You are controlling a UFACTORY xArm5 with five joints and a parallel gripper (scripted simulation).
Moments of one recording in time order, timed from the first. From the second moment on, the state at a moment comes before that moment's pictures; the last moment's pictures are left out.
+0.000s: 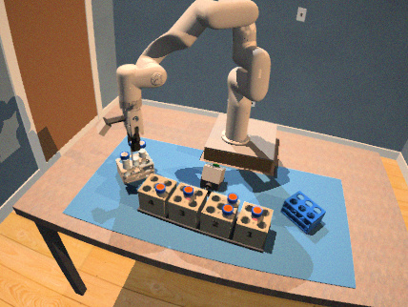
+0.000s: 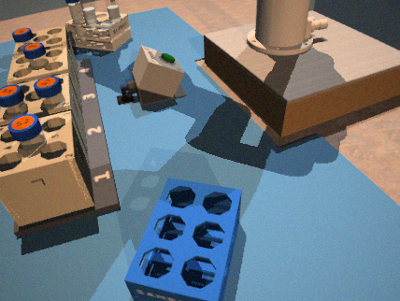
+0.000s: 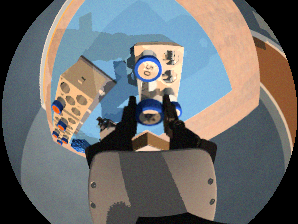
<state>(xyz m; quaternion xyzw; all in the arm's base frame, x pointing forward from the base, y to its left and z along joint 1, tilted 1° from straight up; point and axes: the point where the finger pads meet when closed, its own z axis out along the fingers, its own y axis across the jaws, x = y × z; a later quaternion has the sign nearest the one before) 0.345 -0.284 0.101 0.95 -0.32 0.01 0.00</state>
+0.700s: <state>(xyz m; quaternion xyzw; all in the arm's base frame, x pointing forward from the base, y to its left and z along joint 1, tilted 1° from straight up) 0.344 -0.283 0.139 0.95 -0.32 0.01 0.00</state>
